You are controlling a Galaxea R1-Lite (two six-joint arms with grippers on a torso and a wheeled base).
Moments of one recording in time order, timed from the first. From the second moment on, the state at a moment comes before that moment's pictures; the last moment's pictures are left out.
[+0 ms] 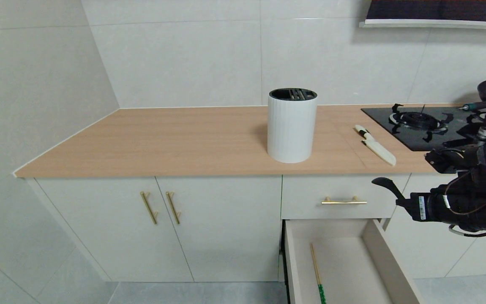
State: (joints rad) left arm 0.00 0.00 0.00 0.00 0.05 -0.01; right arm 0.12 1.62 -0.70 -0.32 0.07 0.08
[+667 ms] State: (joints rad) left arm 0.00 0.00 0.00 0.00 0.05 -0.01; right arm 0.13 1.67 -0.69 -0.32 0.07 0.08
